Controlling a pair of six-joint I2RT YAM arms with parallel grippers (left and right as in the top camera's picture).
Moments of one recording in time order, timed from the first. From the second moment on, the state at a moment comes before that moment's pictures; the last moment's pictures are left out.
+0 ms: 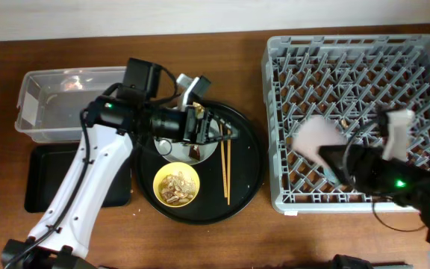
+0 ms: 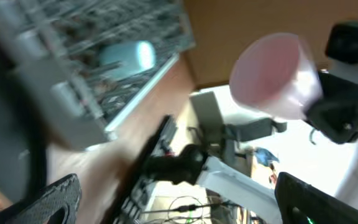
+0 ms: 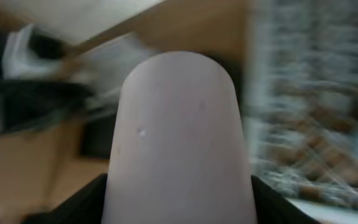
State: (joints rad) left arm -0.29 1.58 1.45 -0.95 1.13 -0.19; right arm -0.28 0.96 1.39 -1.33 -0.70 0.13
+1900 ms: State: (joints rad) left arm -0.65 1.59 1.02 -0.97 -0.04 -0.50; right arm 0.00 0.90 1.55 -1.50 -0.53 0.12
